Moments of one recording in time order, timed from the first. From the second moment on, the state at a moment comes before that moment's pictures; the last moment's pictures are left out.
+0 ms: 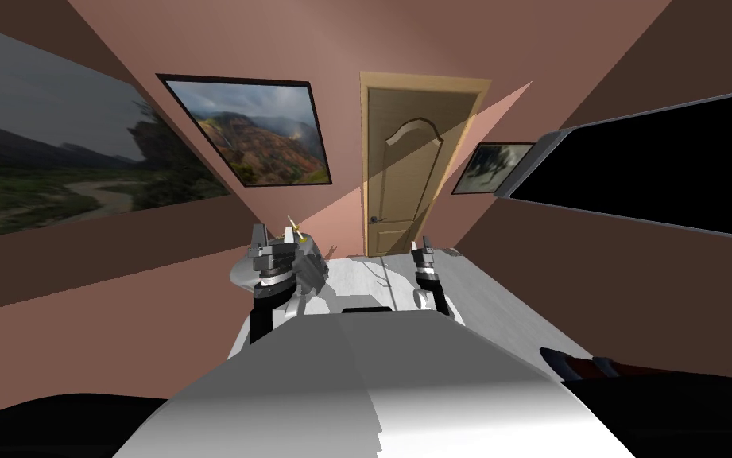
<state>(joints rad) 0.34 -0.11 -0.02 -1.82 -0.11 -0.62 -0.12</state>
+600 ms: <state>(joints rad) 0.30 -0.15 -0.02 -1.67 -0.11 -0.62 -0.11</state>
